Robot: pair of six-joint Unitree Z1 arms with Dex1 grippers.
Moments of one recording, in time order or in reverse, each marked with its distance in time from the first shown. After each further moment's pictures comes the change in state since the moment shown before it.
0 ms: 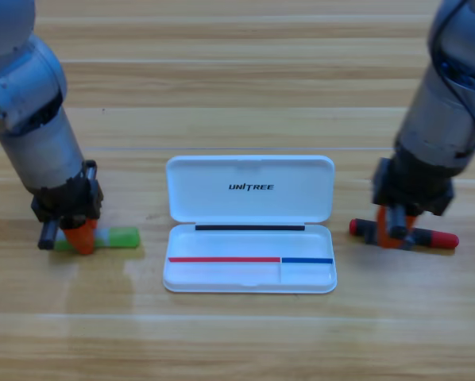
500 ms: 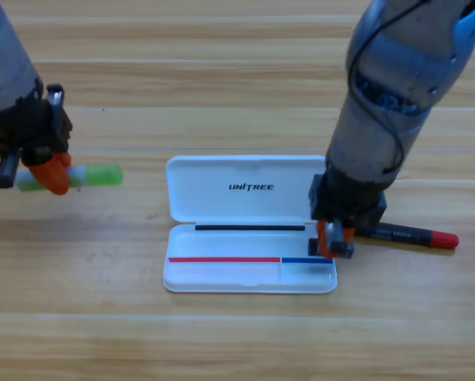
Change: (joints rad) arm 0 -0.020 -0.205 -0.202 0.302 0.001 -0.019; arm 1 0.091 0.128 -0.138 0.000 0.007 -0.047
